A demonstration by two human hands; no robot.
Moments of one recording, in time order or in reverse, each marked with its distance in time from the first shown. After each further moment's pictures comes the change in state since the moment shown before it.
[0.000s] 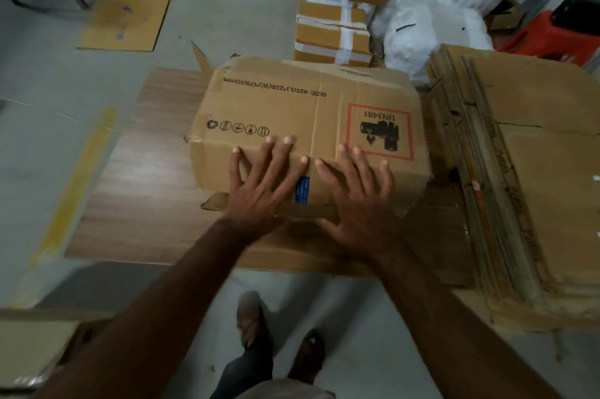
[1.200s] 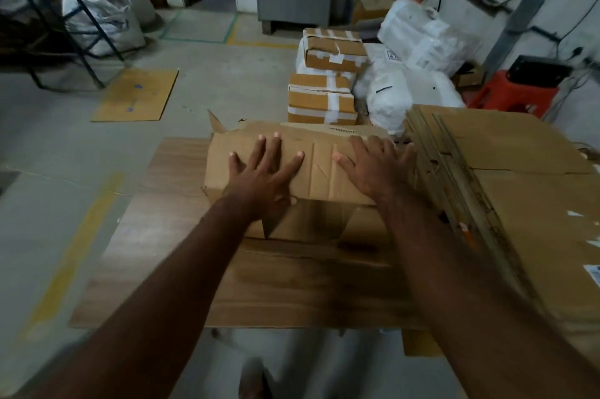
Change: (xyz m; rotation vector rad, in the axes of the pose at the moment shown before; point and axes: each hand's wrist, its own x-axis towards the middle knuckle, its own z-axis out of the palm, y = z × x) left_hand 0.090 -0.055 -0.077 -0.075 -0.158 -0.021; right_hand 0.126 0.063 -0.082 0.089 -0.248 0.417
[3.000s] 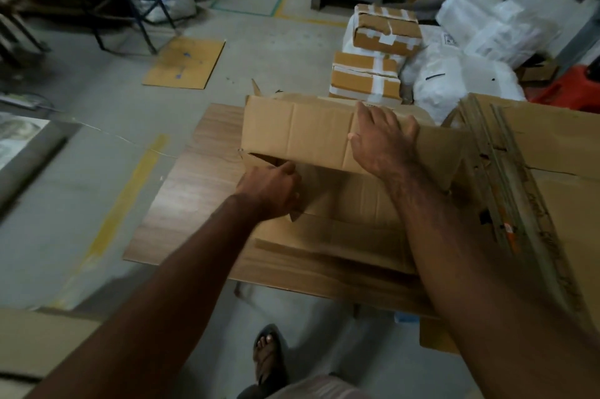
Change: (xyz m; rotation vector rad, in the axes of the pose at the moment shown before) left_hand -0.075 -0.006 0.007 0.046 -0.131 -0.085; right_hand -0.005 -0.070 -0.004 0.089 0.091 -0.161
